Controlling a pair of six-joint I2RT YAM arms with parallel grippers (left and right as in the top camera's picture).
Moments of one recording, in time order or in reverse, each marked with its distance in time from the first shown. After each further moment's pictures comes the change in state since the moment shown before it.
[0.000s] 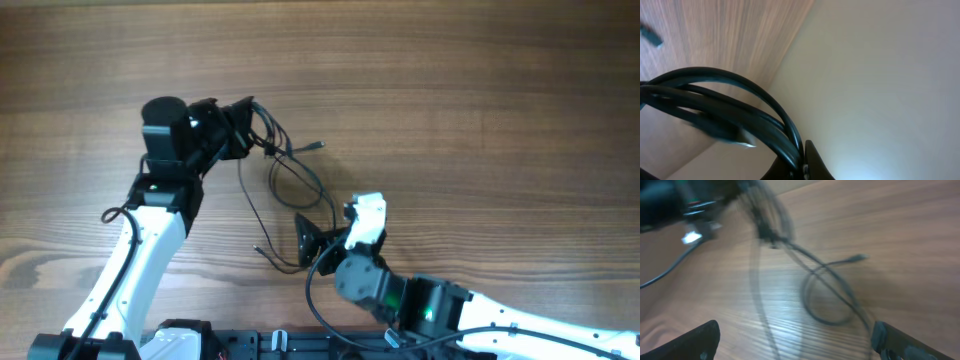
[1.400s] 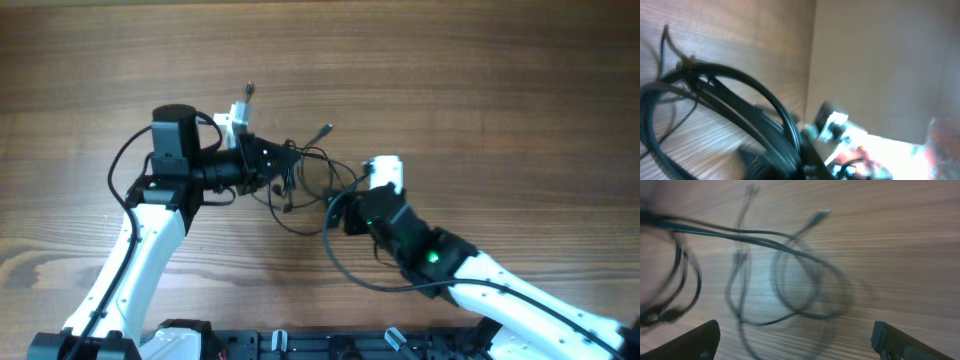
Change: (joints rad) left arm 0.003 0.007 0.018 -0.351 0.658 1.266; right arm -0.410 0.086 0.000 -0.122 -0.361 -0.058
